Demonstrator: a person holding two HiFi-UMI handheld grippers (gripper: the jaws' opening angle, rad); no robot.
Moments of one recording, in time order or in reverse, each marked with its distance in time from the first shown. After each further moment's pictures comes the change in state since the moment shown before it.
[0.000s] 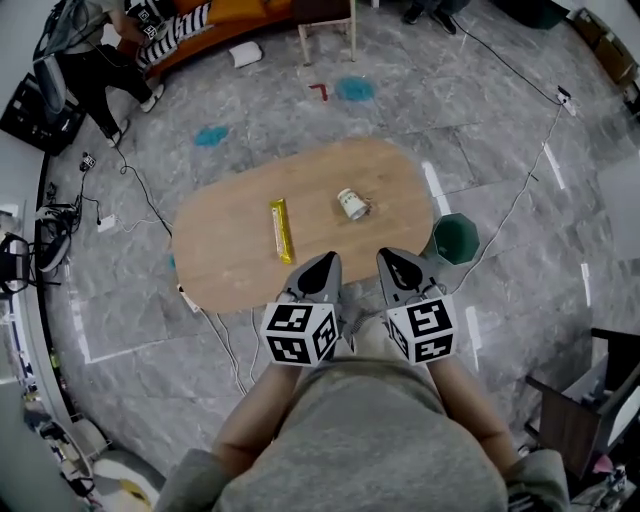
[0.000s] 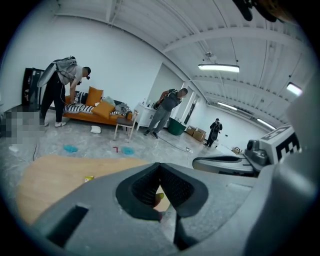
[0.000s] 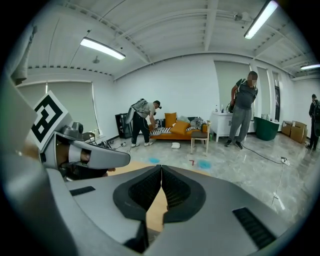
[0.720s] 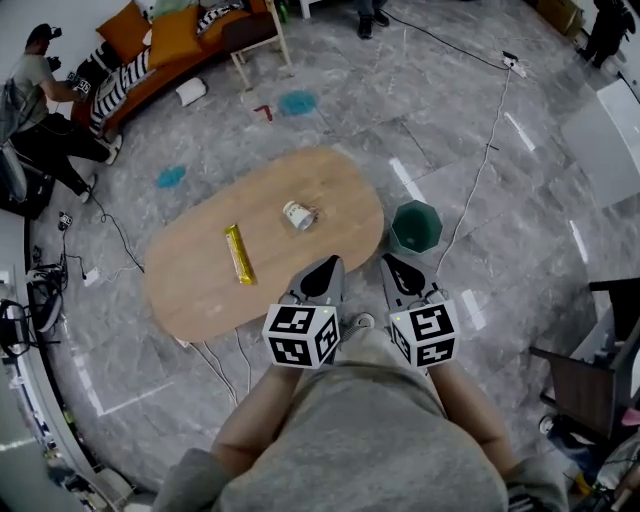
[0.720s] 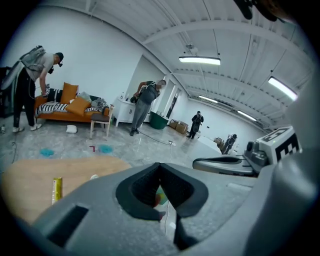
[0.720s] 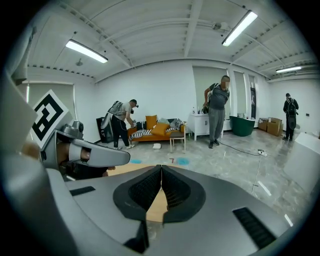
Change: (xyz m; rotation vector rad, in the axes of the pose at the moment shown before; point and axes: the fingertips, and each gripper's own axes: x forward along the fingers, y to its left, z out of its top) left arm 0.058 -0.137 -0.028 0.112 0.063 -0.189; right arm -0.103 -0.105 -0.047 0.095 -0.030 -0.201
